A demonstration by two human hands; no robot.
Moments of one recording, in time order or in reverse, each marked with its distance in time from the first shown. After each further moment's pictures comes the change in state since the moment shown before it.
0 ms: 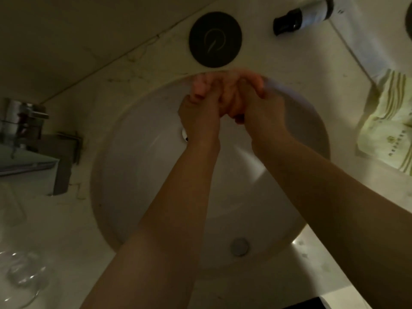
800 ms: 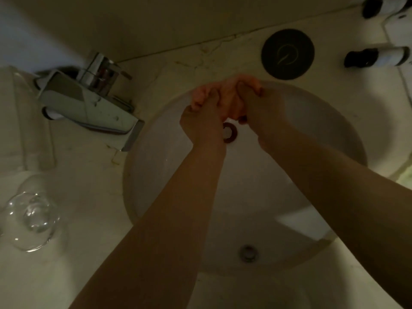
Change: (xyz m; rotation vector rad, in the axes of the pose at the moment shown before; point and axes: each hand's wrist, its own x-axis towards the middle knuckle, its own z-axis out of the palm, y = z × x) left_hand 0.011 0.016 -0.075 -0.273 0.318 -0.171; right_hand -0.008 -0.016 0.082 -0.373 -0.237 0.067
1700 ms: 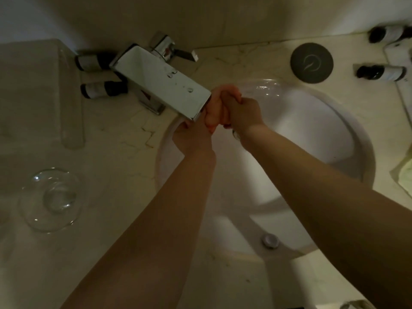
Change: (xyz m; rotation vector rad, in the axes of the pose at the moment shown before) left_hand 0.030 -0.005 -0.096 -0.197 -0.046 -0.038; right_hand -0.021 0.013 0.089 -0.062 -0.030 -0.027
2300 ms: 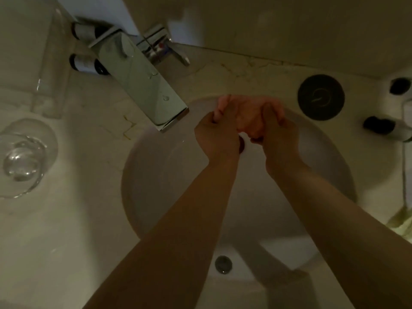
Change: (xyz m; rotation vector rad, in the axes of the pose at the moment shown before) left_hand -0.028 -0.020 0.077 0.081 0.177 0.108; right_hand 0.017 0.001 -0.078 -0.015 0.009 -0.110
